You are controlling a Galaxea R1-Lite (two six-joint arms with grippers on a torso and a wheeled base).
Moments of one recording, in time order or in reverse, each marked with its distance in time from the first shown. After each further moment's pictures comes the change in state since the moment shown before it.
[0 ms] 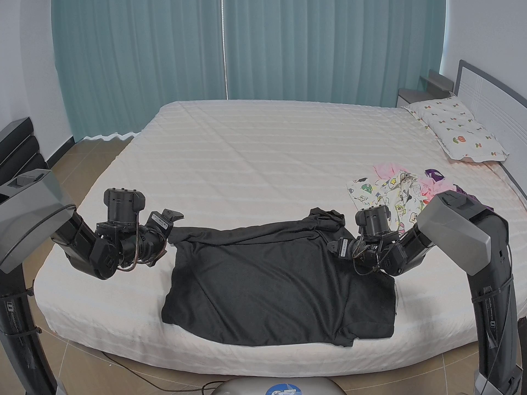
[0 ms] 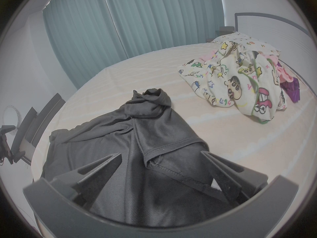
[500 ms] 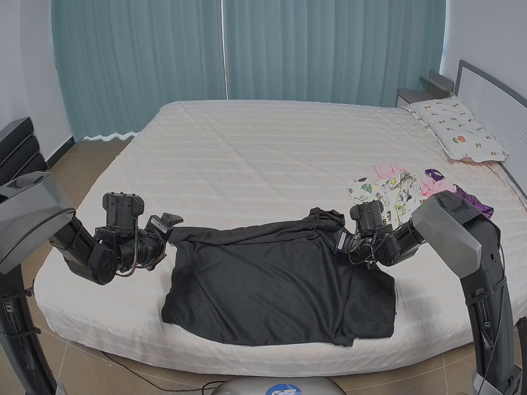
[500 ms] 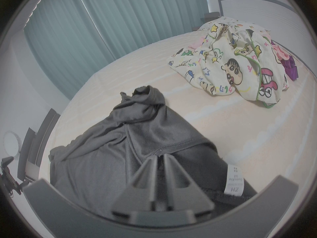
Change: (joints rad) left arm -0.005 -0.007 0.031 -0.020 -0.001 -0.001; right arm -0.017 0.058 -0.168 0.142 -0.008 0.149
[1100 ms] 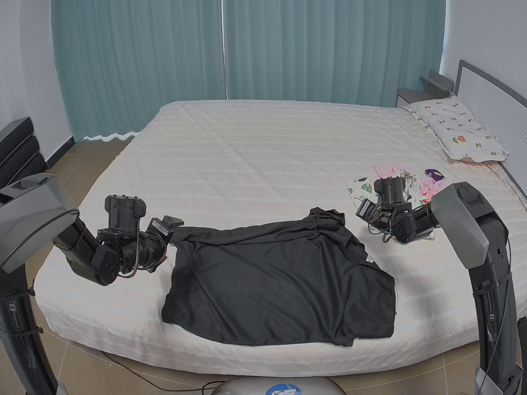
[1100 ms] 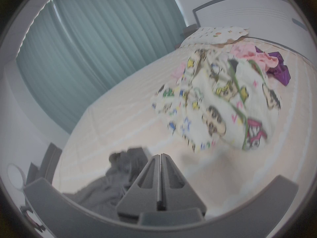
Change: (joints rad) left arm 0.004 0.028 -0.009 -0.001 0.004 0.001; right arm -0.136 0.013 -0.213 -0.013 -0.039 0.130
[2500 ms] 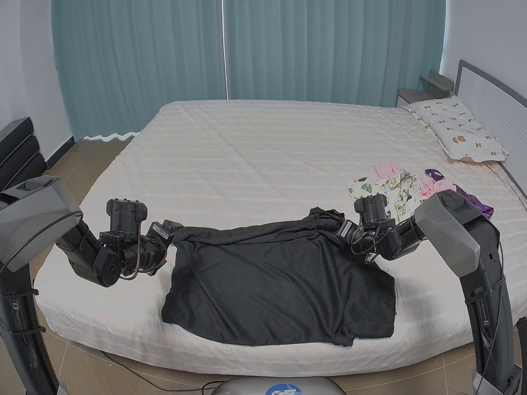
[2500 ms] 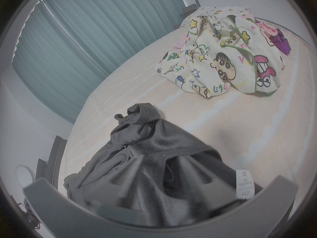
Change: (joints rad) left arm 0.004 0.023 -0.001 0.000 0.001 -0.001; right arm 0.118 0.013 0.131 0.015 0.062 0.074
